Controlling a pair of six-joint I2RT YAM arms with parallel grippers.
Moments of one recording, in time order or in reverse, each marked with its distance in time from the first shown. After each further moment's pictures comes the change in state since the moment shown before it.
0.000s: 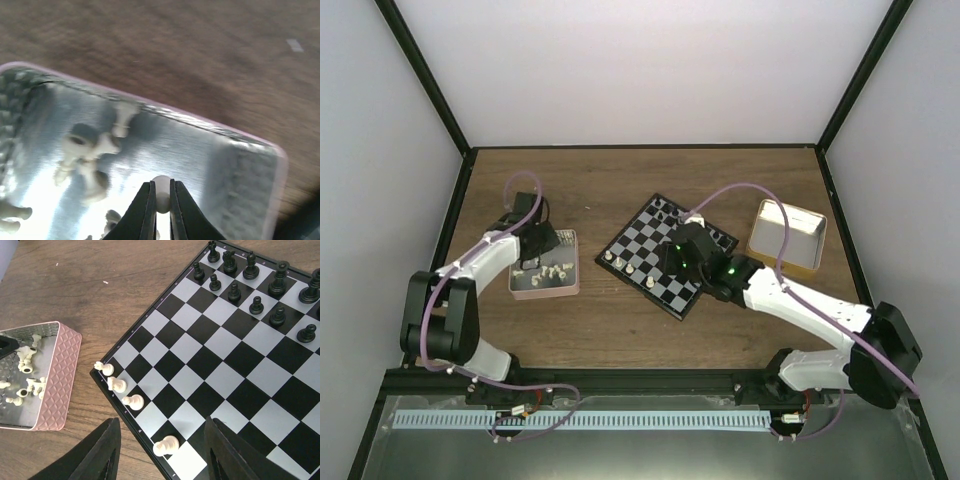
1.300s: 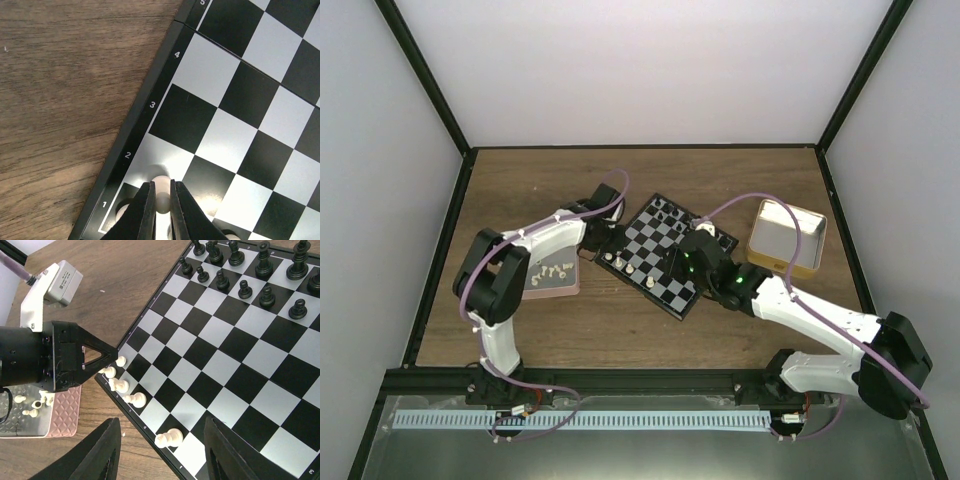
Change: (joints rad) left arm -0.397 0.333 0.375 -0.126 0.136 0.184; right arm -0.002 -0.081 -0.088 0.038 0.006 0.135
